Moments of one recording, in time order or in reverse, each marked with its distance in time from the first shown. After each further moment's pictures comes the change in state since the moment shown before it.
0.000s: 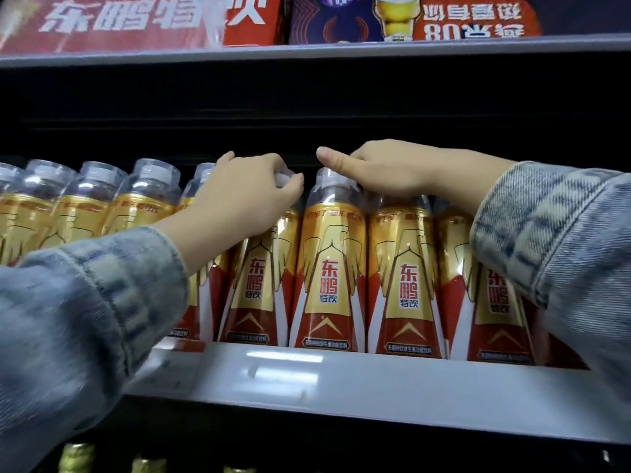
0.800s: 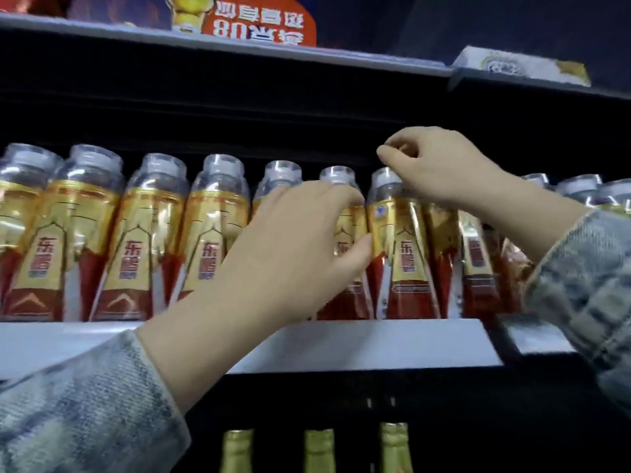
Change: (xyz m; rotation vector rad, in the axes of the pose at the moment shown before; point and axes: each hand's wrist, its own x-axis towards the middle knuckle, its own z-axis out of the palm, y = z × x) left_hand -0.092 0.264 0.032 -0.306 -0.003 0.447; right_hand -0.196 0.192 -0.094 -0.119 0.413 0.313
